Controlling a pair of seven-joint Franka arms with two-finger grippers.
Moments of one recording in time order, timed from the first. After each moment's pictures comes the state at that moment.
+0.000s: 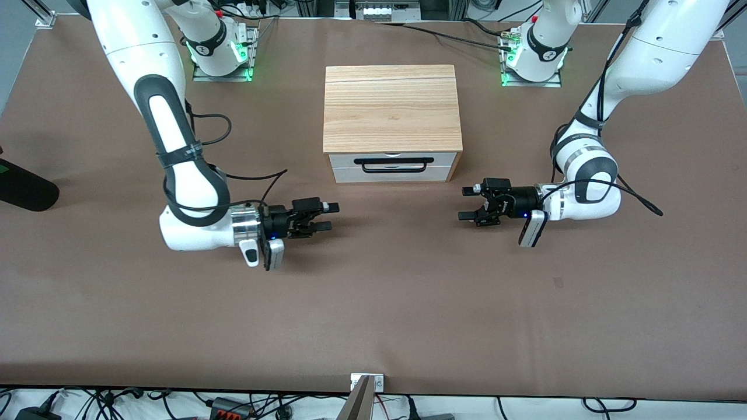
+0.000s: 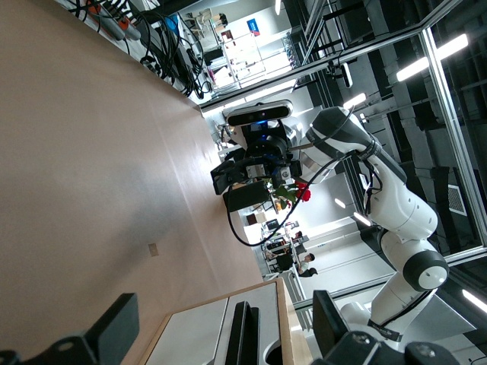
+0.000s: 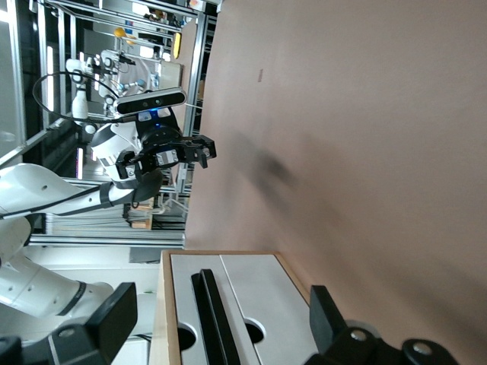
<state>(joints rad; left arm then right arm) 0.18 0.57 -0.29 -1.99 -1.54 1.80 1.33 0.33 0.74 0.00 -1.51 1.36 1.86 -0.76</state>
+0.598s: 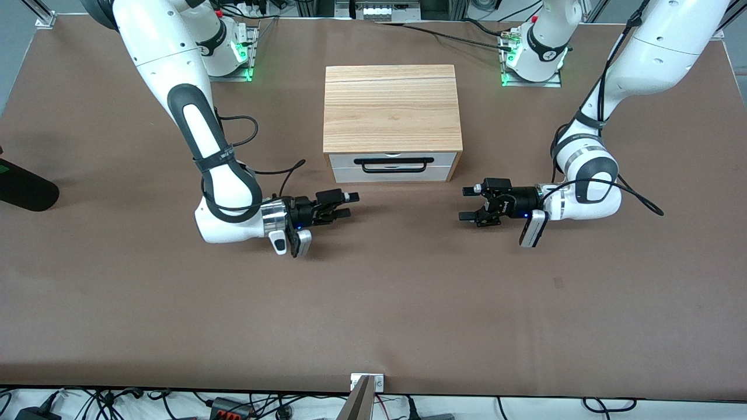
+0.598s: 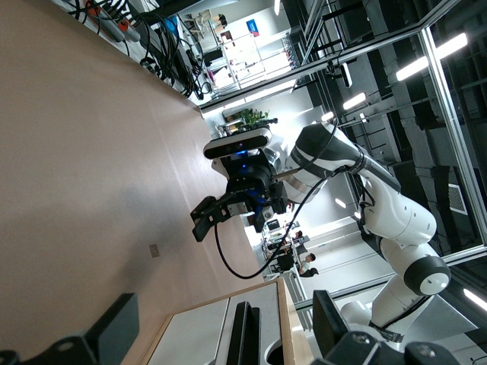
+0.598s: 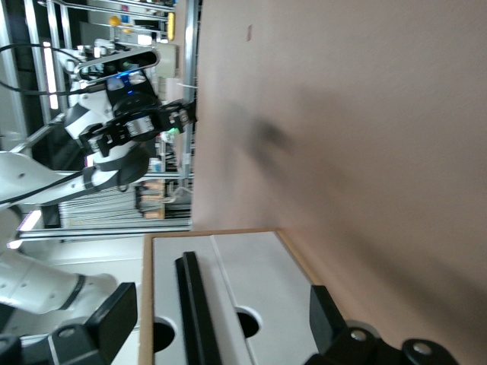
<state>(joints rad) 0.18 0.57 -0.29 -1.99 -1.54 1.80 1.33 0.38 0.77 0.02 -1.58 1.42 1.85 -0.77</state>
